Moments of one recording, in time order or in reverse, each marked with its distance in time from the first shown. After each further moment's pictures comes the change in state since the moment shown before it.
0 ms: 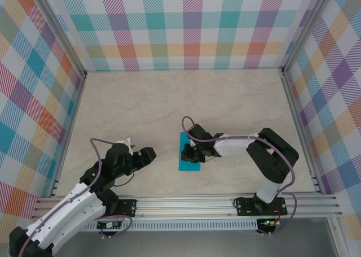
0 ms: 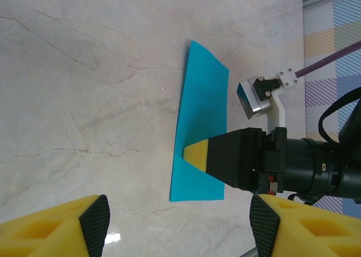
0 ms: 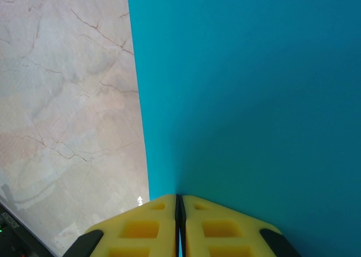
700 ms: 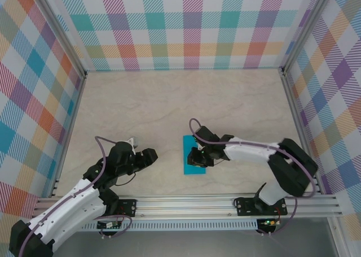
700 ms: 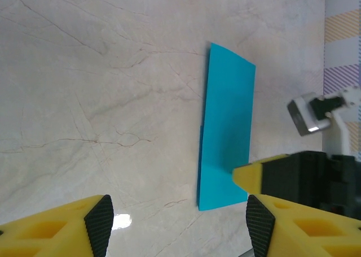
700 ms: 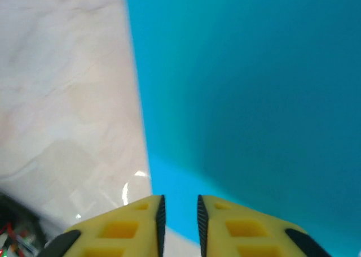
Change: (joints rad) left arm 0.000 0.056 0.003 0.003 0.029 0.024; right arm 0.015 -0.252 -0.073 -0.200 0.038 -0.001
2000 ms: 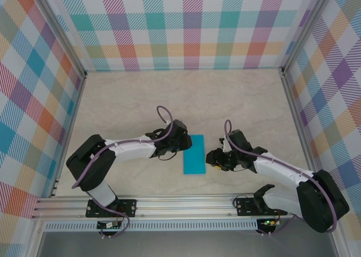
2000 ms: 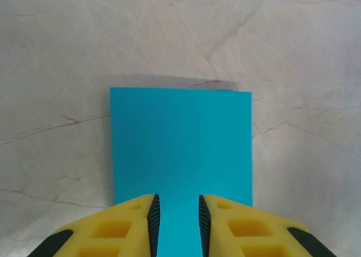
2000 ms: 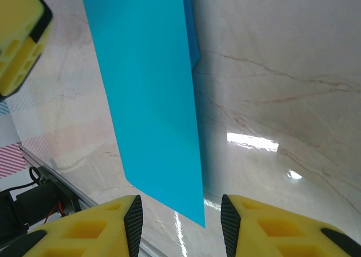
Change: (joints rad) left arm -0.240 1.053 0.520 0.332 -0.182 0.063; right arm -0.313 -0.326 -0.323 0.116 -0.219 -0.079
